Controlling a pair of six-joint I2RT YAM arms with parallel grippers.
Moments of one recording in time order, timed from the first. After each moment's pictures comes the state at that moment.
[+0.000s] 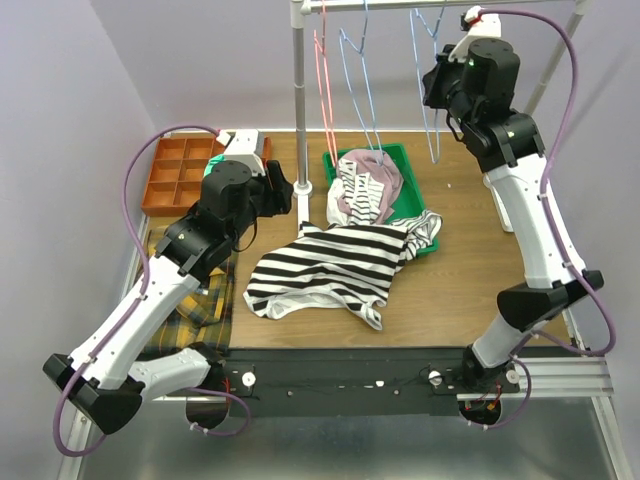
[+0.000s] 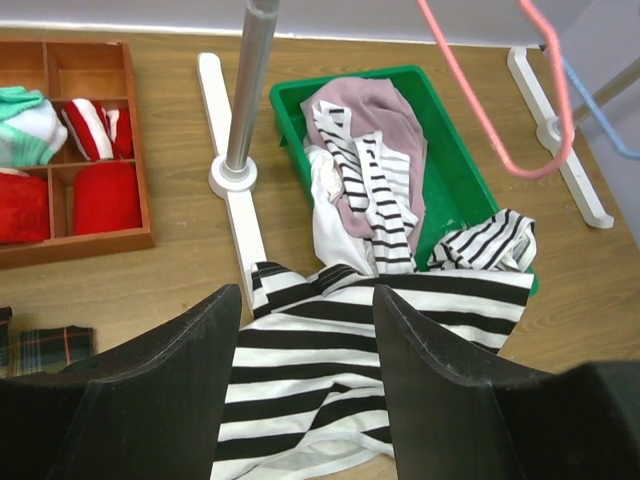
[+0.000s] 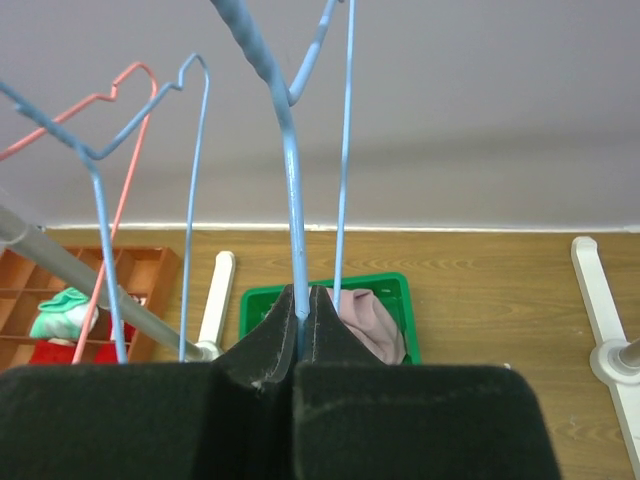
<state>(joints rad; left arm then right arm) -0.61 1.08 1.28 -0.50 -0.25 -0.39 0.38 1.71 2.18 -0.62 0.25 0.17</state>
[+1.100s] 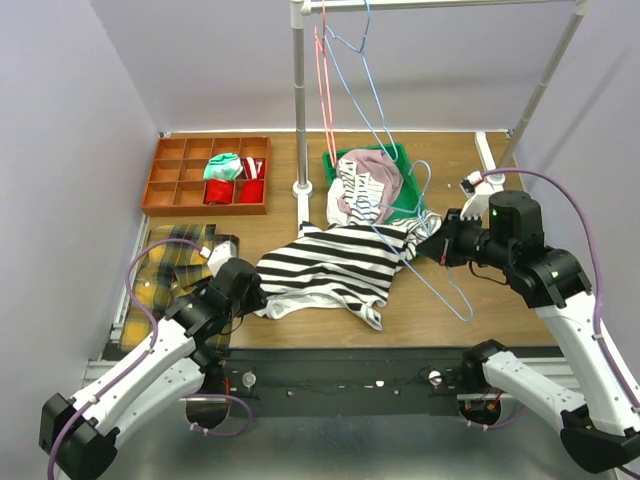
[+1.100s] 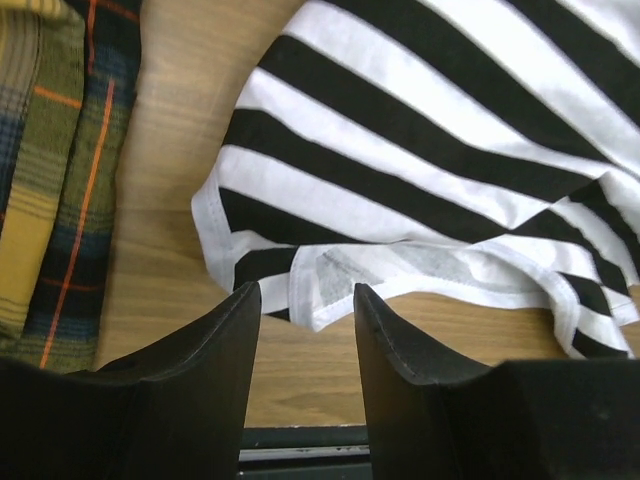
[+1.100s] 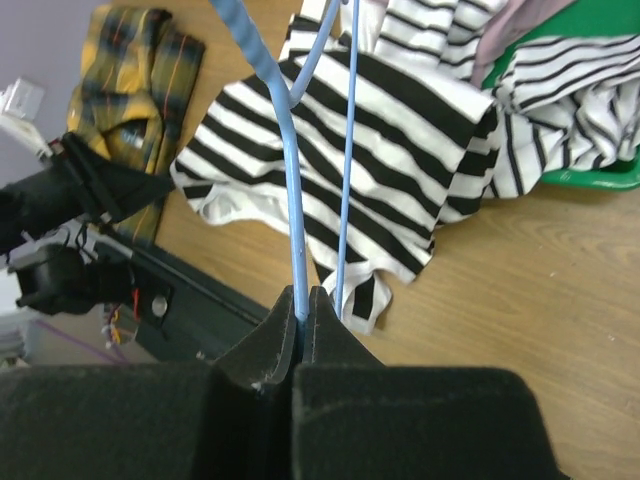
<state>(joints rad) -0.62 0.67 0.48 -0.65 -0.28 -0.93 0.40 0.86 1.15 -0.85 -0.26 0.41</state>
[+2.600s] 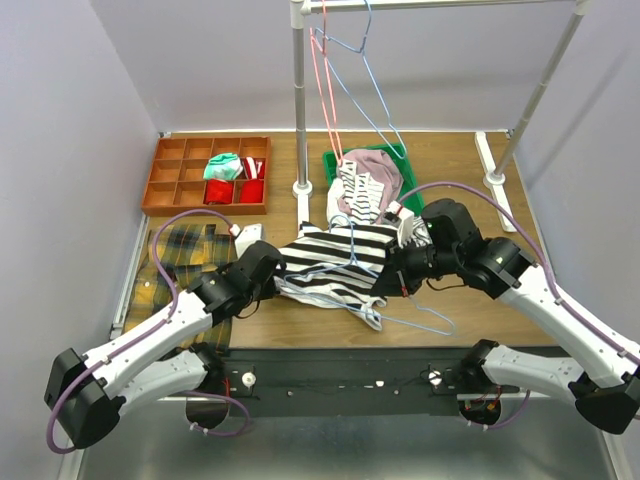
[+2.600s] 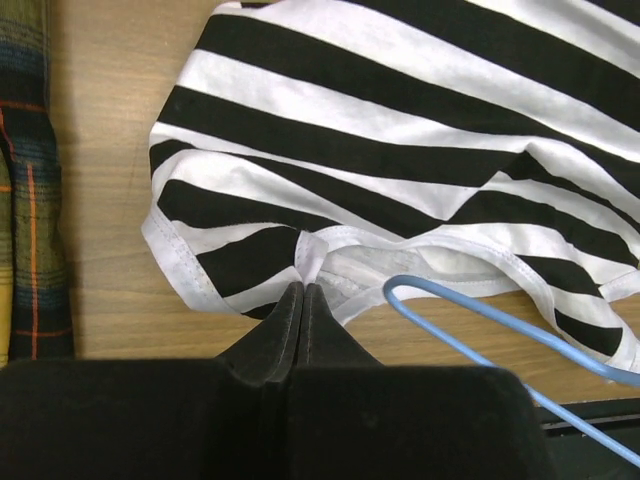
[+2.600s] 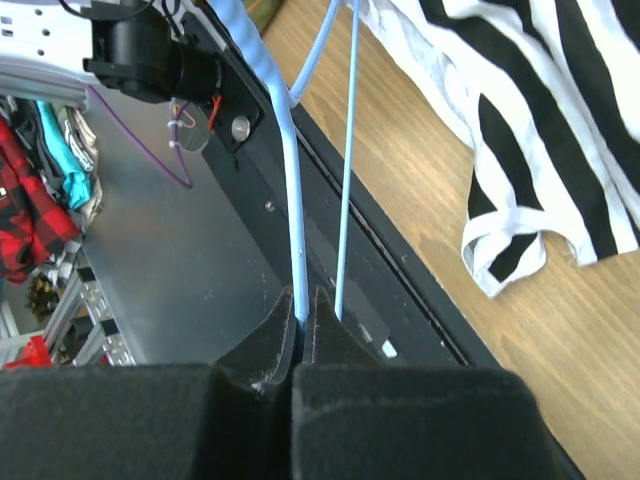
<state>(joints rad) -0.77 0.93 0.66 -0.64 -0.34 -0.83 0.74 1.02 1.09 -0.81 -0.52 0.35</state>
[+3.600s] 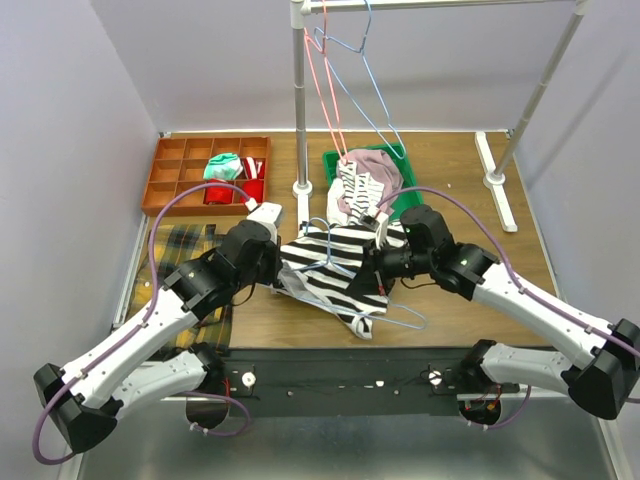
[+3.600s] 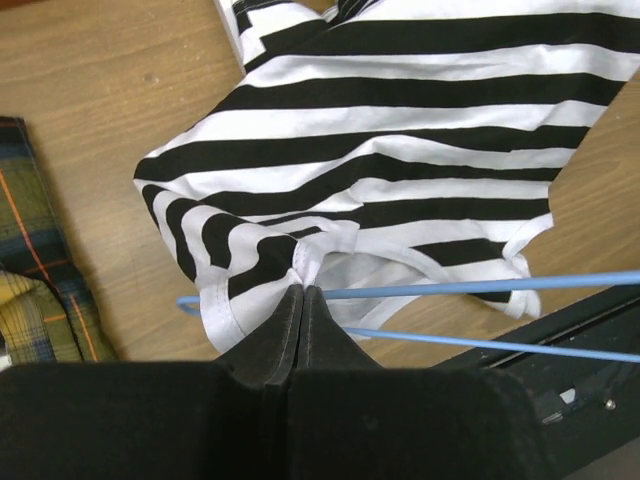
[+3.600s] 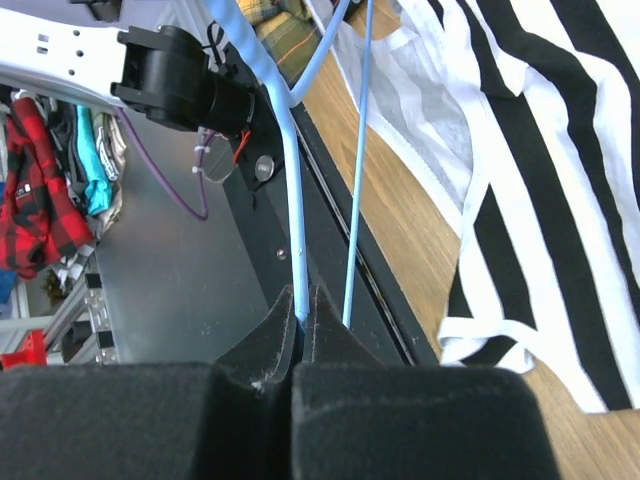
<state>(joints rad) -0.77 0.89 0.90 -0.70 -0.20 -0.43 0.77 1.10 0.91 -0.40 -0.62 0.38</state>
